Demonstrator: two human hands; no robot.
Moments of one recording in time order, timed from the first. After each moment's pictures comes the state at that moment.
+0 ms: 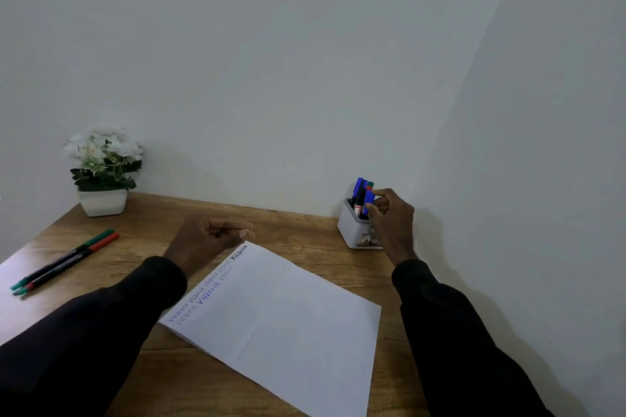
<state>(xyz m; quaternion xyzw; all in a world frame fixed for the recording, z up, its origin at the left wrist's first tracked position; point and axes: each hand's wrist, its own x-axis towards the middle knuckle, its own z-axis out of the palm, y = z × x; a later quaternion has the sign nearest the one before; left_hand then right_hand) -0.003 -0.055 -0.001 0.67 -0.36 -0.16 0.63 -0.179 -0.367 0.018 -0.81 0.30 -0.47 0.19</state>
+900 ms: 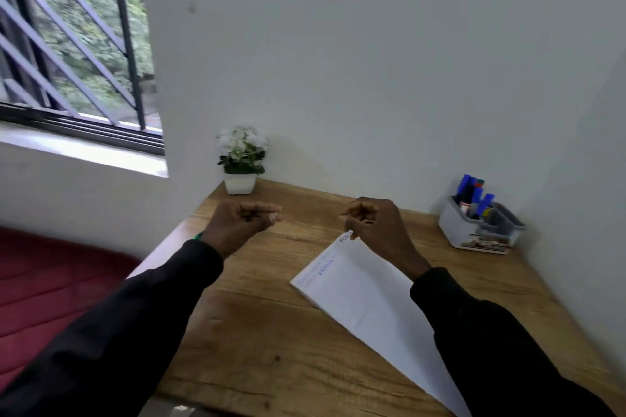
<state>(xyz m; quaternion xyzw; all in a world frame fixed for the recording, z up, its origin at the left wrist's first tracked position) 0.033 0.080 0.001 0.70 -0.31 -0.10 0.64 -0.087 -0.180 0.000 -0.87 0.06 -0.29 0.39</state>
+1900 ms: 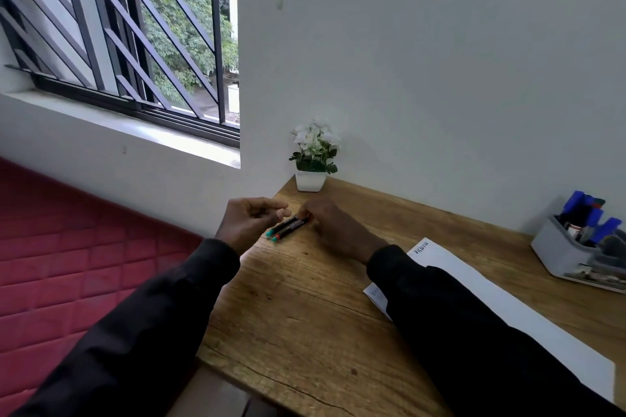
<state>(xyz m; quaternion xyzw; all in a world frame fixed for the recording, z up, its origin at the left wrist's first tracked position) 0.075 0.161 -0.018 0.72 -0.18 -0.05 0.67 0.058 -0.055 -0.035 -0.97 -0.15 -0.08 0.15</state>
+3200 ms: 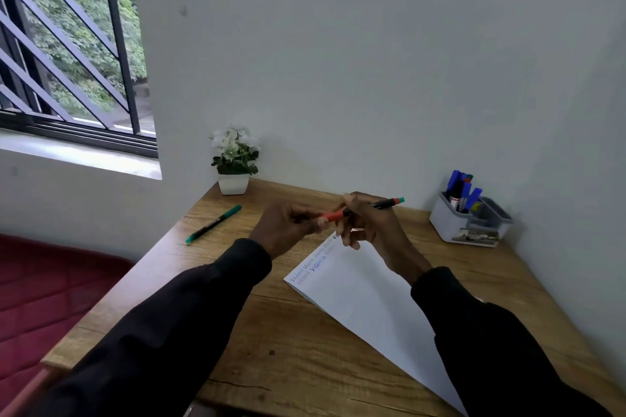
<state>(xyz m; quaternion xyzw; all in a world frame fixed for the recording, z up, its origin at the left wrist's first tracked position) -0.004 0.015 0.007 0.69 -0.41 -0.11 0.58 -0.111 -0.161 0.021 -0.73 0.00 -0.18 0.66</state>
